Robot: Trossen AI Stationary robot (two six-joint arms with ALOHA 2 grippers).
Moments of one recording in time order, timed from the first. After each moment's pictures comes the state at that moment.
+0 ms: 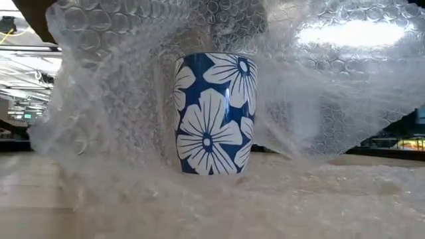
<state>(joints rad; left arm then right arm) -1.02 1.45 1.11 -0.51 -0.59 -1.21 0.28 2.31 2.26 -1.32 -0.13 0.67</state>
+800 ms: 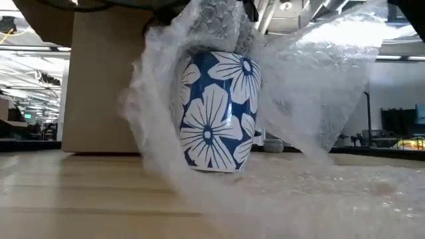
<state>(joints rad) -1.02 1.45 1.11 -0.51 -0.59 -1.22 0.24 2.31 2.07 -1.13 -0.10 0.73</state>
